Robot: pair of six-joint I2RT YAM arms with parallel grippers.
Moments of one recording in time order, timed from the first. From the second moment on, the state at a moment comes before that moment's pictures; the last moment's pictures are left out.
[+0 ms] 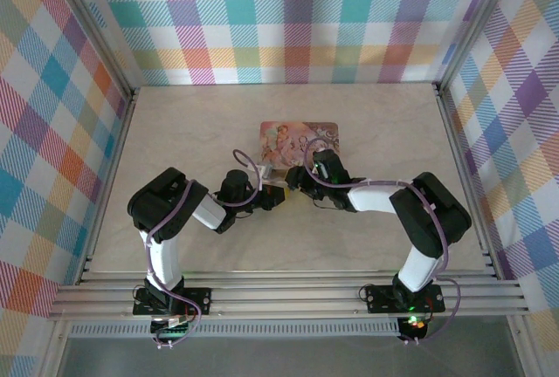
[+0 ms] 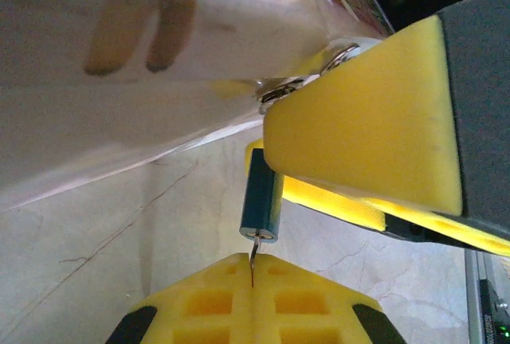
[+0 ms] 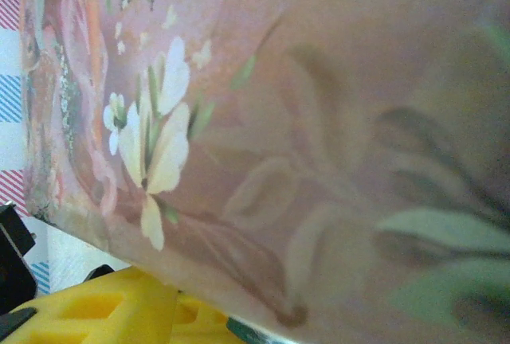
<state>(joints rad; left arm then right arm) -0.56 1.91 0.56 0.96 0.52 -0.63 0.64 1.72 0.77 0.28 -0.22 1.00</state>
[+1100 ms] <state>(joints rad) -0.67 1.71 0.62 0.60 0.30 -0.27 0.65 1.64 0.84 0.00 -0.22 1.12</state>
